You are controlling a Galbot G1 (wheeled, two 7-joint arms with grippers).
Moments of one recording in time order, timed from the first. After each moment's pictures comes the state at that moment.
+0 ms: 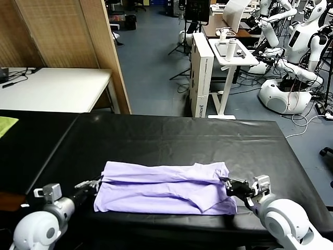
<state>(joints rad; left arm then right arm) 1.53 -1.07 -0.73 -2.09 -0.80 0.66 -0.03 -1.35 0.85 0.44 2.11 0.79 -0.74 0.13</state>
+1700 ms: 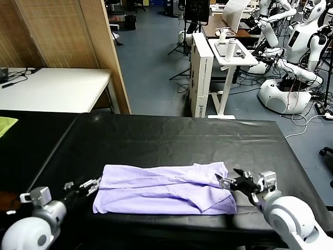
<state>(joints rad) 1.43 -1.11 -0.73 -2.08 -0.78 0.67 -0.08 -1.15 0.93 0.43 1.98 0.79 -0.74 0.15</state>
